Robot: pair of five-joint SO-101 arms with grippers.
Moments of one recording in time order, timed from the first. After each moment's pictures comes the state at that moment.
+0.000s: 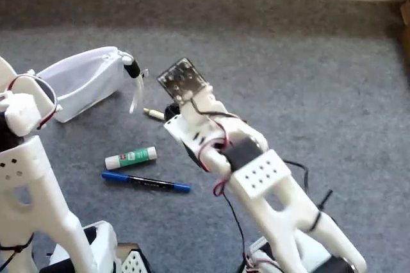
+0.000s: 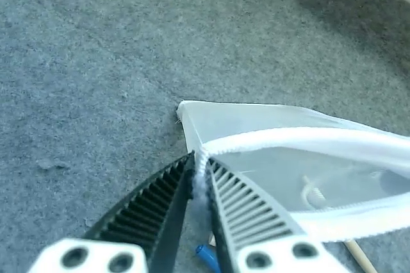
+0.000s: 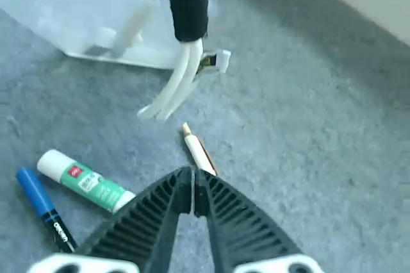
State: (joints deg) left arm -28.4 -34.1 5.8 85.3 20.1; right arm -39.6 -32.9 39.6 36.9 12.7
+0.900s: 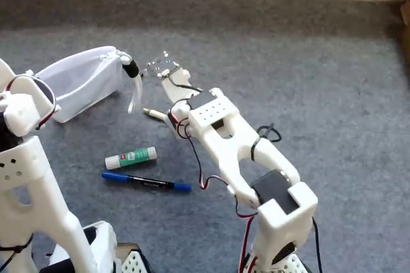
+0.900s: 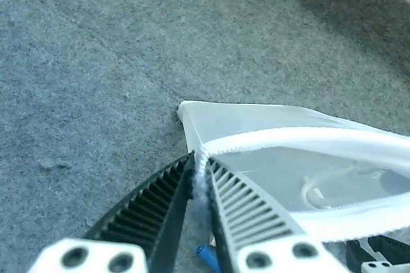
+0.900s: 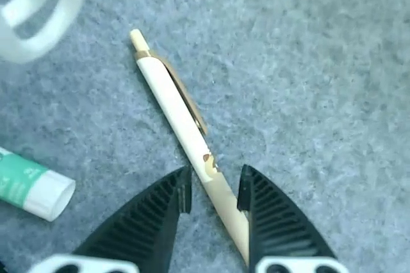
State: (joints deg) left arm -28.6 -34.1 5.8 85.3 20.1; right arm -36.0 13.3 11.8 46.4 12.7
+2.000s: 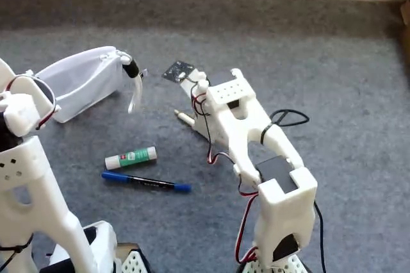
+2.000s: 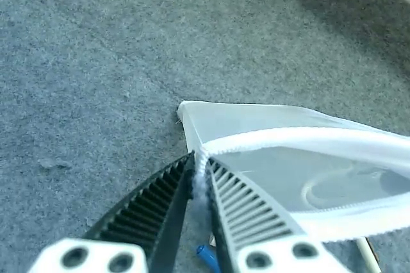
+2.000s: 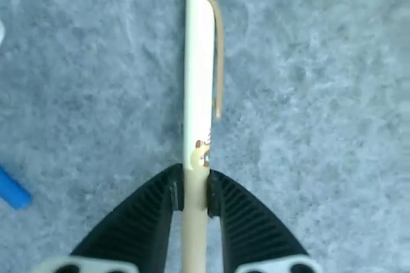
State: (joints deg) left arm -28.6 -34.1 5.8 85.3 20.1; right arm -27.3 20.0 0.2 72.3 32.6
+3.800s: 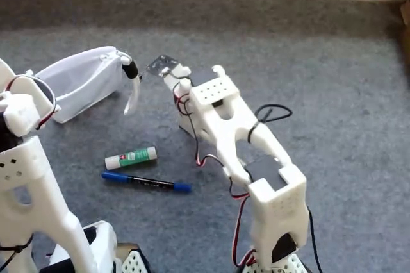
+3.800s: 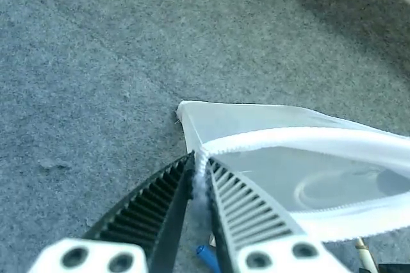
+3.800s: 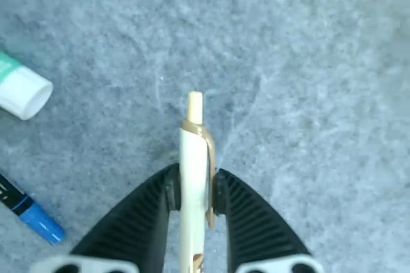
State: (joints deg) left arm -28.6 -34.1 5.8 85.3 20.1; right arm -32.4 22.9 -7.8 73.8 26.3
